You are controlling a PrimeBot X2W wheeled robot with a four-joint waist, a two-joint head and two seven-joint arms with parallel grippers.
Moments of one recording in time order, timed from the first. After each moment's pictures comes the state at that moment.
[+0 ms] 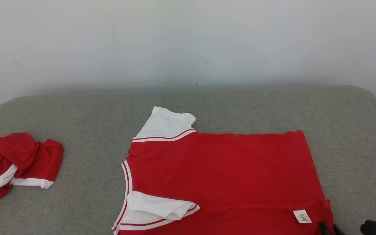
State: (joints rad) left arm 0.00 0.27 -0.51 0.44 -0.86 0.07 -0.22; right arm -0.03 -0.26 0.04 0.59 0.58 0.13 0.02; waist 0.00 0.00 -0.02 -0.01
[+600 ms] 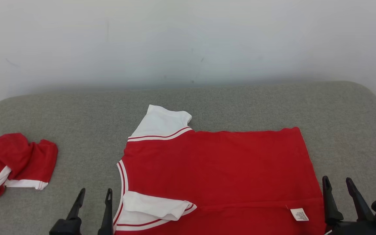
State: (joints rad) left arm -0.07 0.34 -0.42 0.17 -0.48 0.21 -0.26; right arm 0.01 -0.20 -0.06 0.25 0.37 0.13 -0.17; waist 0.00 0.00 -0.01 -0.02
